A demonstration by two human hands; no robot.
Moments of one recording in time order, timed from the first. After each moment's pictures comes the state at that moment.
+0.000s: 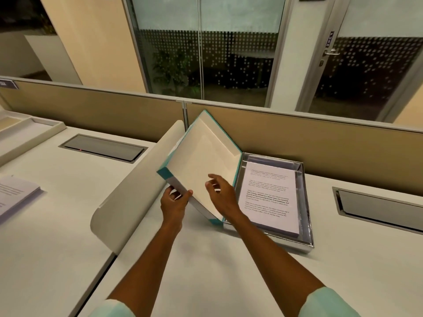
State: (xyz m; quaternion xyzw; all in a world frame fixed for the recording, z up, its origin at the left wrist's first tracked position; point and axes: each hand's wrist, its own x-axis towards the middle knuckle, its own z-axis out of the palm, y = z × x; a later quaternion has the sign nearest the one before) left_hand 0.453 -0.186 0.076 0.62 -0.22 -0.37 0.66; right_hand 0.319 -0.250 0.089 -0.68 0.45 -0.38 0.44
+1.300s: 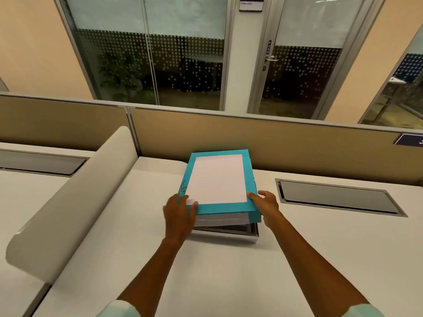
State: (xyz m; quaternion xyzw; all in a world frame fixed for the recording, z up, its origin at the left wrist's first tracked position) left_hand 0.314 -0.221 0.037 0.72 -0.58 -0.12 0.36; right_hand 0.072 -0.282 0.084 -0.39 0.73 -0.35 0.44
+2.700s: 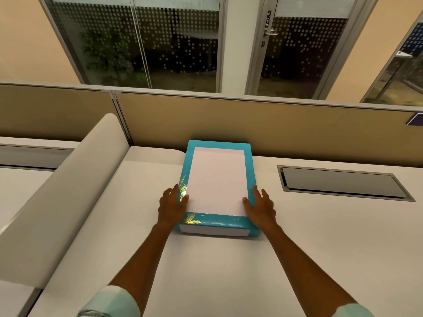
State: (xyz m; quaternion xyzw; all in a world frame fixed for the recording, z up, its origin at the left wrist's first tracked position) left_hand 0.343 -0.264 0.012 0.75 -0.55 -0.25 0.27; right_hand 0.071 -0.280 0.013 -0.60 0.75 -0.12 0.25
